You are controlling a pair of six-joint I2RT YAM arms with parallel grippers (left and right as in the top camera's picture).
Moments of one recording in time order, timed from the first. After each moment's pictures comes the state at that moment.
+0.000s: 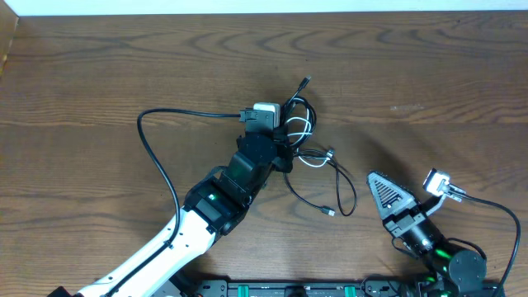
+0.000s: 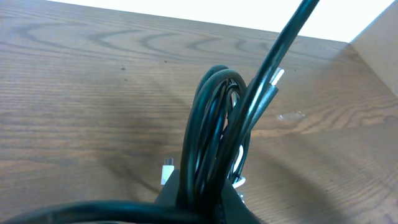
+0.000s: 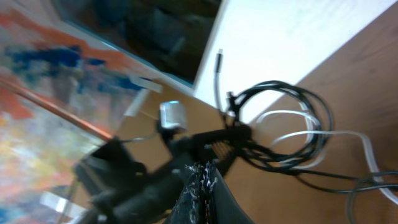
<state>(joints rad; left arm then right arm) -0.72 1.21 0.75 -0.01 -0.21 -0.50 0.14 0.09 0.01 0.36 -0.55 1.25</state>
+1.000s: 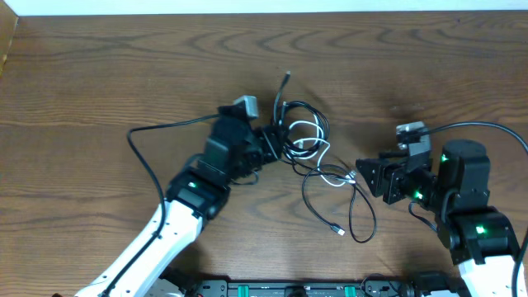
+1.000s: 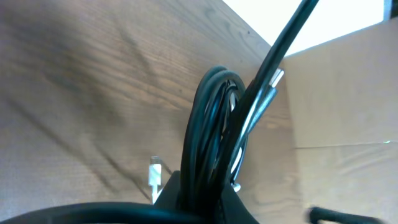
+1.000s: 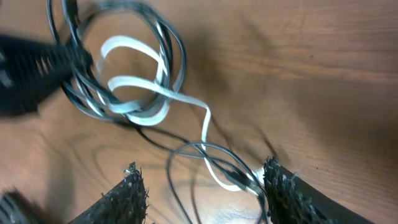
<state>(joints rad) -0.51 1.21 0.75 -0.03 0.28 -0.96 0.10 0.85 0.73 -0.62 -0.52 0.10</state>
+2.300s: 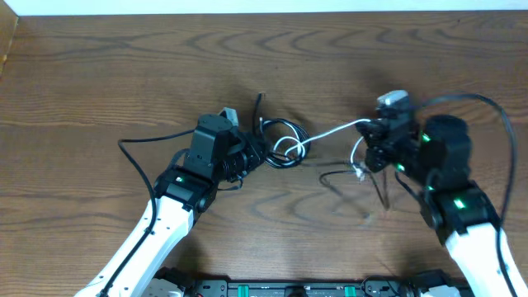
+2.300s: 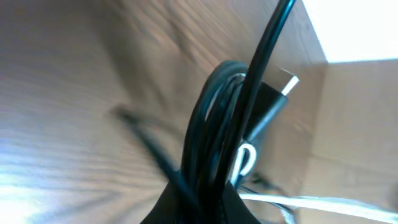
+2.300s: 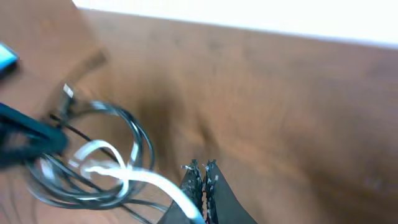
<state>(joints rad) -0.41 1.21 0.75 -0.28 0.31 -1.04 0.21 0.96 0.75 -0.21 -0.38 0.01</state>
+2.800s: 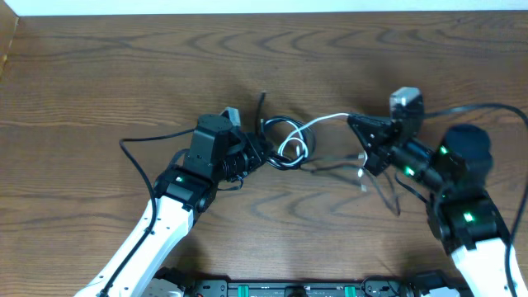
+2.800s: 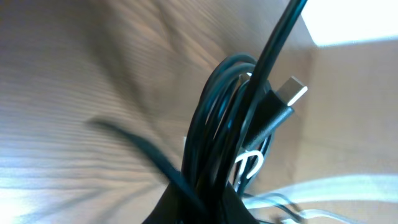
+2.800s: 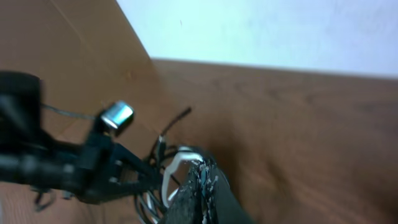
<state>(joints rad) -0.41 1.21 0.75 -0.25 0.42 -1.01 0.21 0.94 0.76 -0.11 -0.59 0.21</state>
